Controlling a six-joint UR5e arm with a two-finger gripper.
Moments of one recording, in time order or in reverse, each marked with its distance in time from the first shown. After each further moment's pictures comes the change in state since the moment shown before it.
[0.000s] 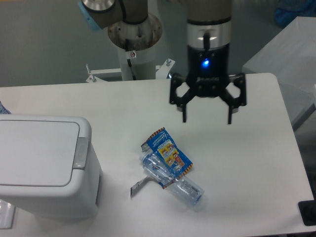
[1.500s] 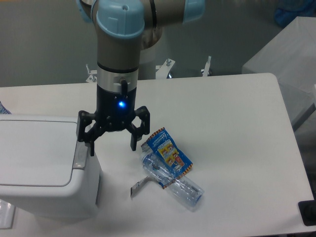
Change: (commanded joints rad) arm -0.189 -0.057 -0.052 0.044 -0.077 -0.537
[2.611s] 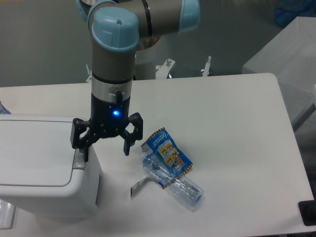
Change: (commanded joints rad) arm -0.023 -0.023 -0.002 0.002 0.005 -0.037
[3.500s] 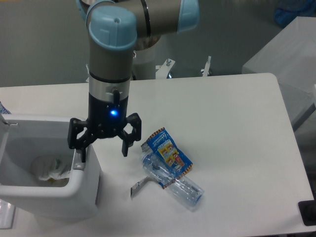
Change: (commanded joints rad) arm 0.012 -0.006 0.126 0.035 0.008 0.032
